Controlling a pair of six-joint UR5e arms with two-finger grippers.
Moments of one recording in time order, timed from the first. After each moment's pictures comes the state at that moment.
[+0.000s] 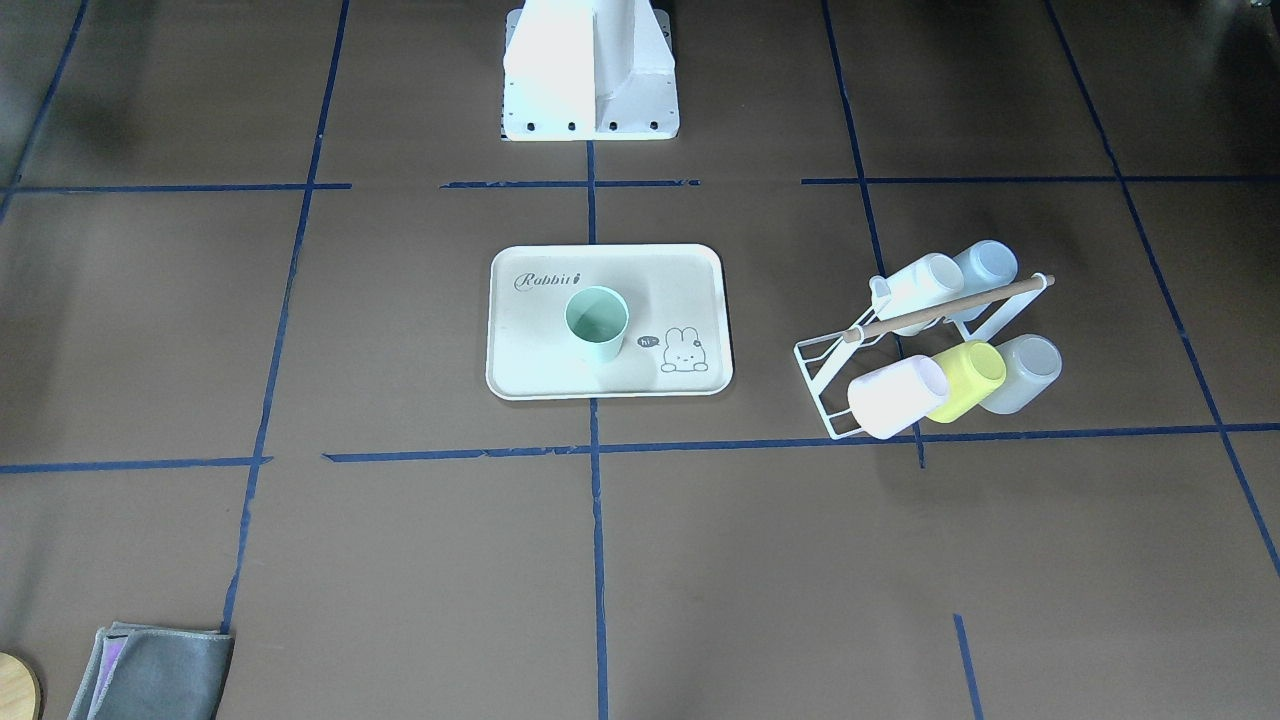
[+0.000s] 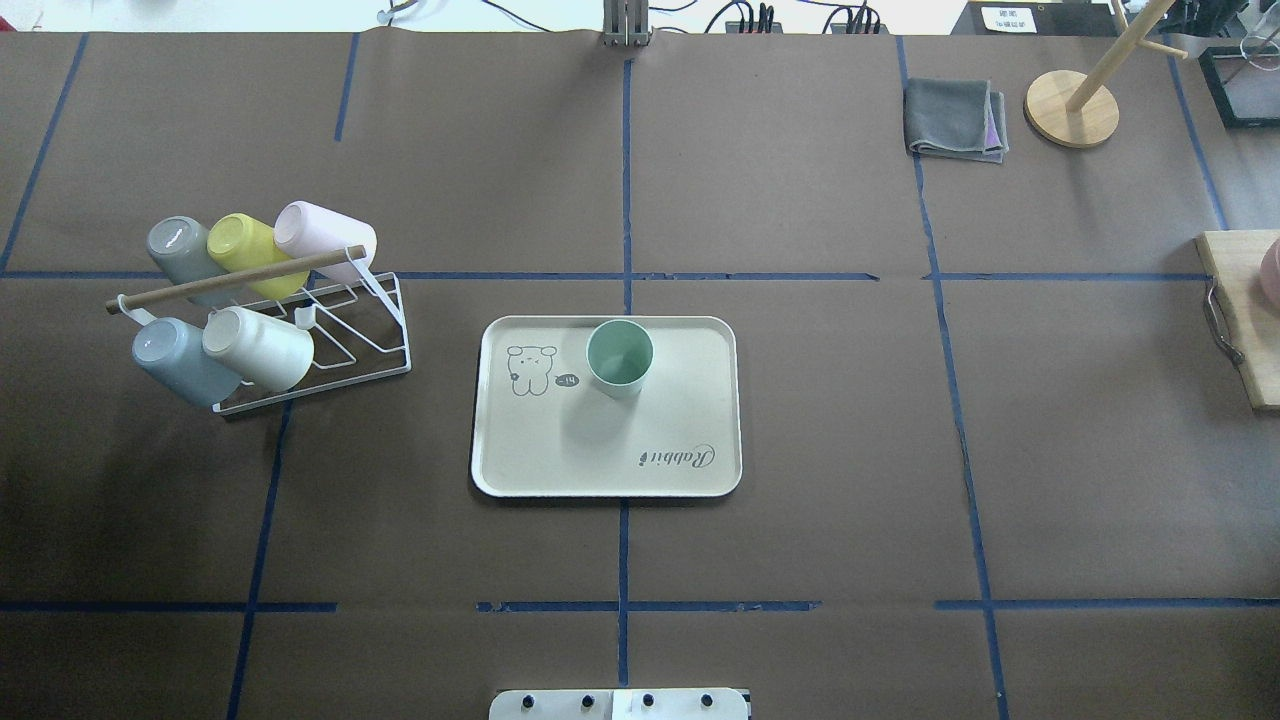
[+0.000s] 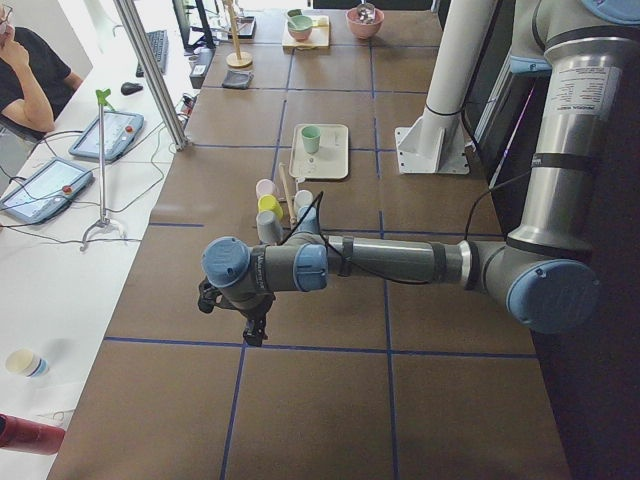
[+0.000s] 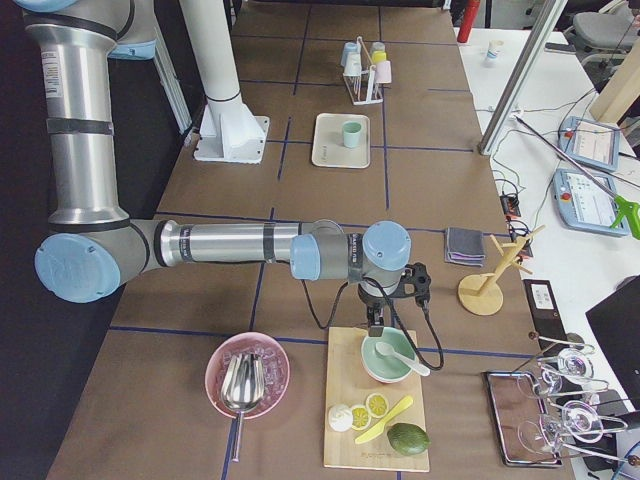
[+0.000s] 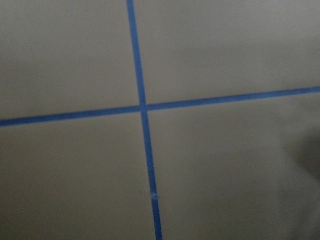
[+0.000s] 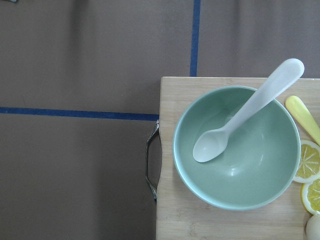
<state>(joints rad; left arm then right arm) -1.56 -1.65 -1.51 -1.46 -2.47 0.15 1.56 -1.55 1.61 -1.56 2.40 0.02</state>
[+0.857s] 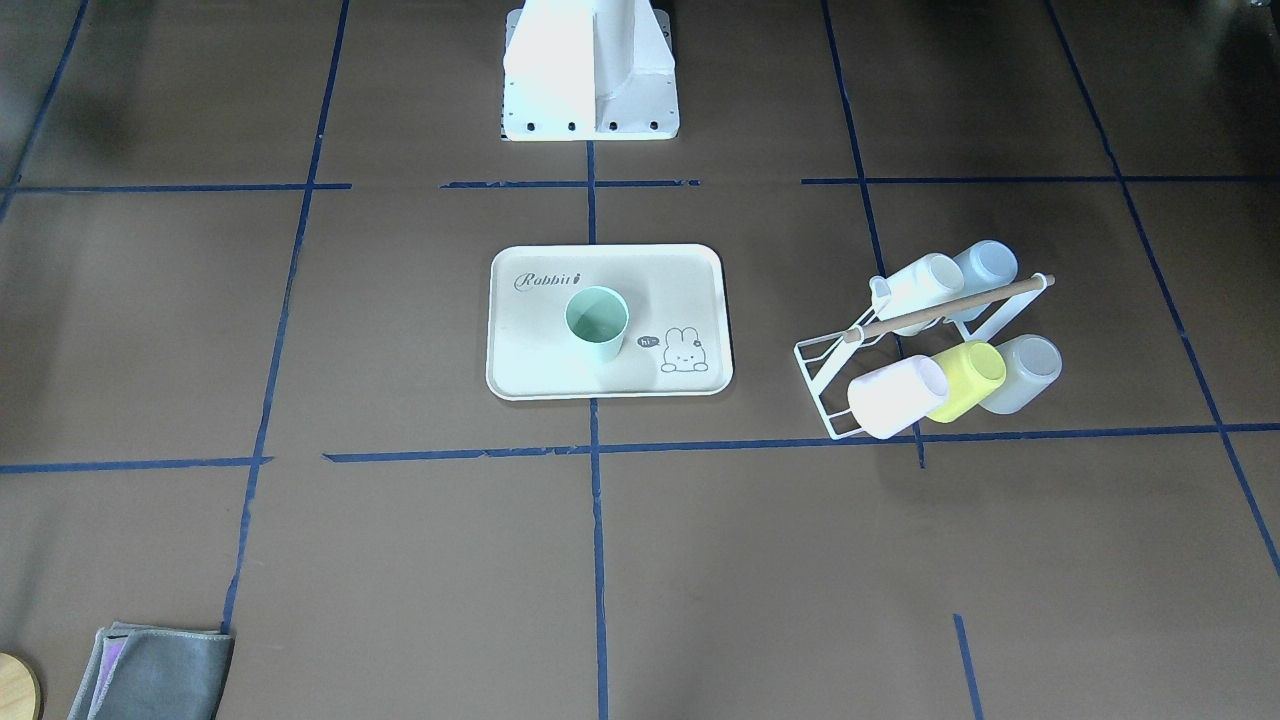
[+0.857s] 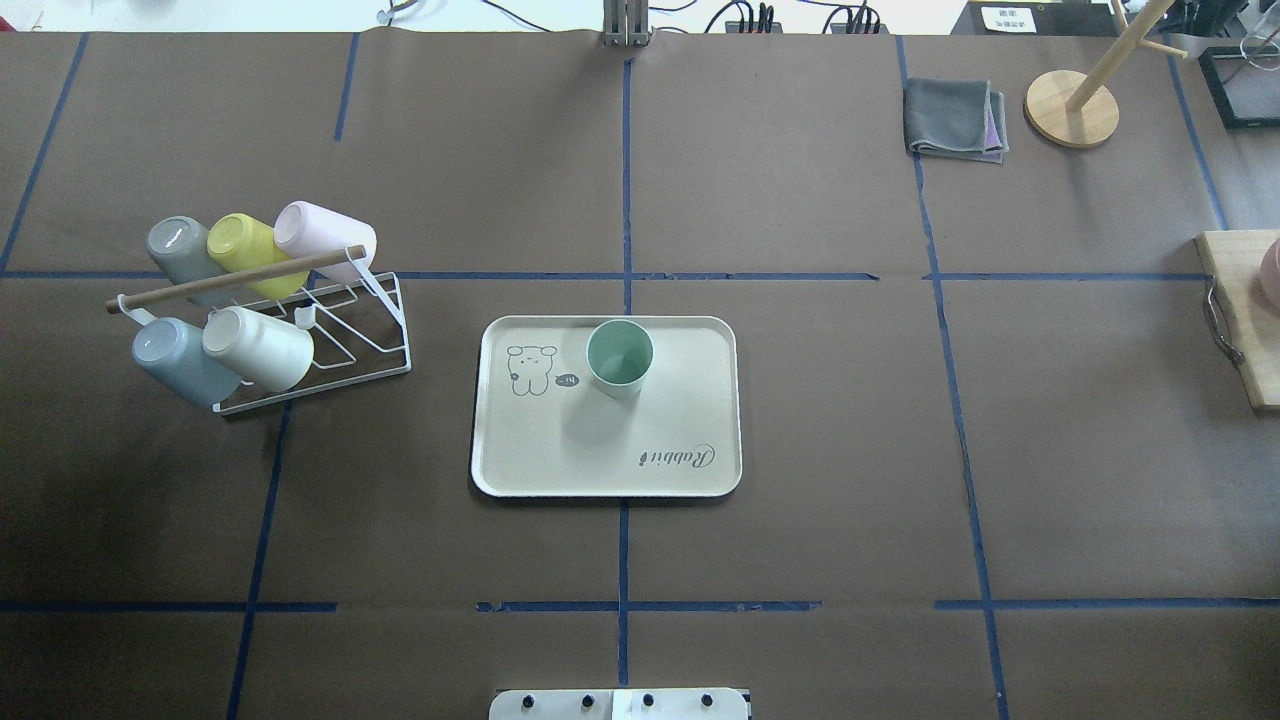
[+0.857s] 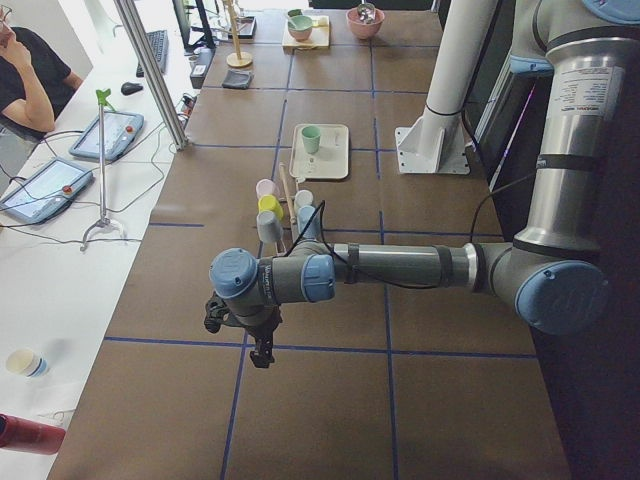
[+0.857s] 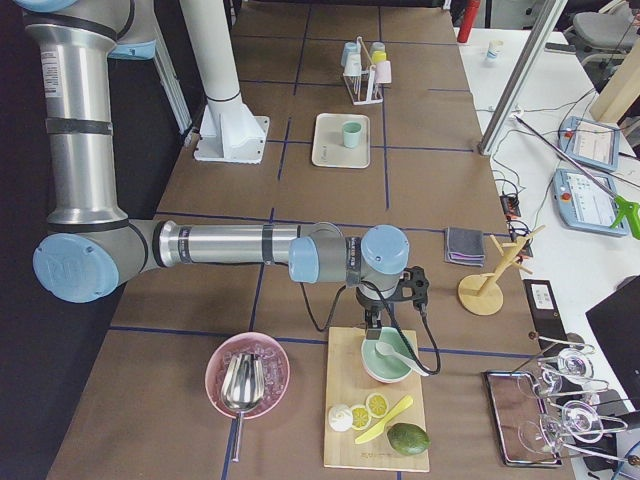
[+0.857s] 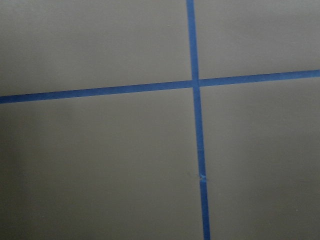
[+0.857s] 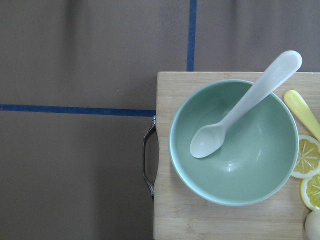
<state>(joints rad) -1.56 -1.64 -1.50 -1.46 -2.36 0.14 1.56 -1.56 1.61 -1.56 2.40 0.02</state>
